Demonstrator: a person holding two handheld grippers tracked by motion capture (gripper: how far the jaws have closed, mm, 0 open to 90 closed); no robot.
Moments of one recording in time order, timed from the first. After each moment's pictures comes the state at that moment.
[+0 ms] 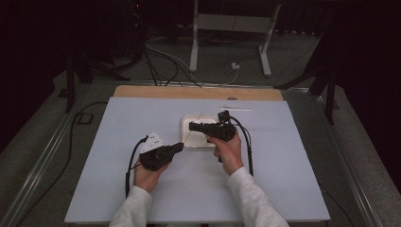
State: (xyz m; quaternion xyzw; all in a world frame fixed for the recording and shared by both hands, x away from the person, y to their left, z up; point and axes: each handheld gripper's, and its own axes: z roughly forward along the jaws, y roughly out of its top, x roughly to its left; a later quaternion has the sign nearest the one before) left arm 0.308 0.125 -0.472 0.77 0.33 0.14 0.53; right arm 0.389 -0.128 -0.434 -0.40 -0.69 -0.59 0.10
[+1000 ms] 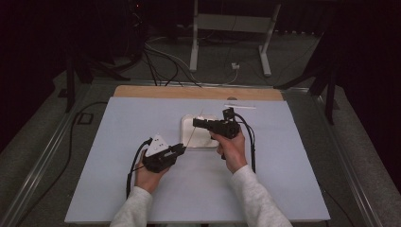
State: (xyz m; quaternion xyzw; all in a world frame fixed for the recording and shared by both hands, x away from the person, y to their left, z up) left arm 0.307 0.115 -0.478 0.79 0.31 0.16 0.51; right arm 0.392 -0.138 -0.428 -0.40 -0.69 -0.60 0.10
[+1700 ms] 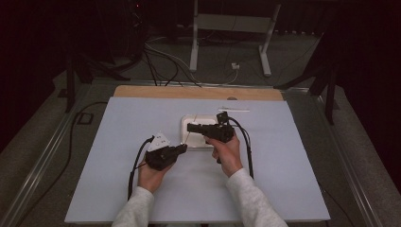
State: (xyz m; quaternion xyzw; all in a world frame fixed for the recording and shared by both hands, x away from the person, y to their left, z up) left arm 0.313 0.114 -0.479 0.78 0.34 0.14 0.51; right arm 0.386 -0.123 -0.436 -0.39 -0.69 -0.59 0.12
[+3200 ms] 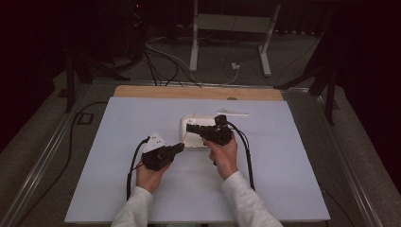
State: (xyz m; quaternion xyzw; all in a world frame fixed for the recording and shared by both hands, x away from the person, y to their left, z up) left arm 0.312 0.121 -0.482 0.76 0.35 0.14 0.53; right arm 0.374 -0.115 -0.437 -0.40 -0.69 -0.60 0.07
